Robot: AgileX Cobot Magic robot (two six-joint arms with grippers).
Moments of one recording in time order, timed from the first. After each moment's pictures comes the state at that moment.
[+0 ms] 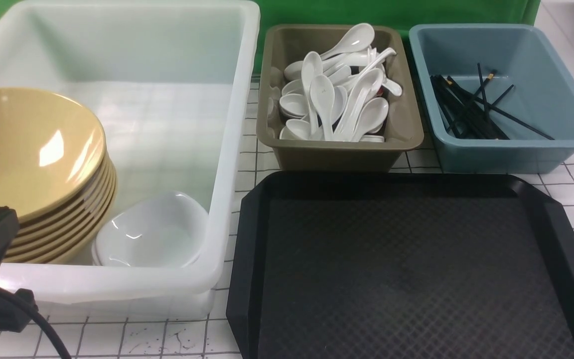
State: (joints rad) right arm -0.06 -0.01 0.03 0.01 0.32 -0.11; left arm -0.10 0.42 -0.36 -0.11 0.29 0.17
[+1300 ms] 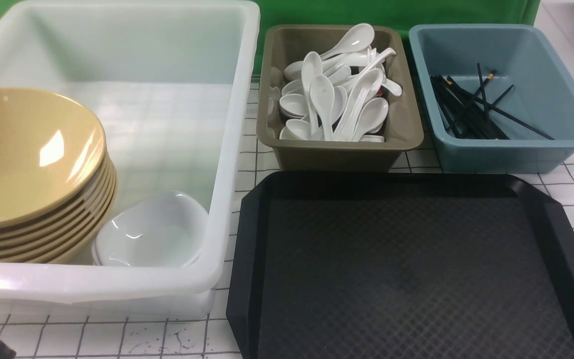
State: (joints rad) right arm -0.06 -0.01 0.03 0.01 0.32 -0.11; left arm -0.03 0.05 -0.10 0.03 0.14 -0.11
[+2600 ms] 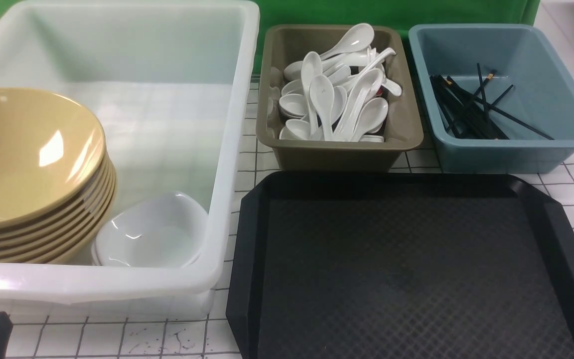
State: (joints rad) right arm -0.06 -0.01 0.03 0.01 0.32 -0.11; left arm 0.03 -0.01 0.03 0.03 0.32 -0.10
